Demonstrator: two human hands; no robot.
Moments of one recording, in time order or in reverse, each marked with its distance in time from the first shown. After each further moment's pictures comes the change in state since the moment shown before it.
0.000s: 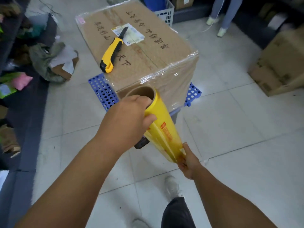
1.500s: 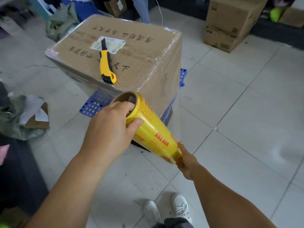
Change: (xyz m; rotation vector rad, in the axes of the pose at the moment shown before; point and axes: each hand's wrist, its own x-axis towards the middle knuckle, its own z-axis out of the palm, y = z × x) left_hand -0.013 -0.142 -0.050 -0.030 -0.030 0.392; right_hand -0.014 0.133 0.147 0.443 0.156 -0.057
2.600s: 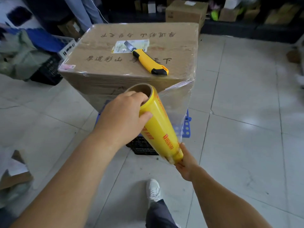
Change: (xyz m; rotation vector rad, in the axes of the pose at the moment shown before) left_hand 0.037 -0.218 -0.054 -0.066 -0.182 0.435; right_hand 0.004 0.131 0.213 0.342 0.076 -0.182
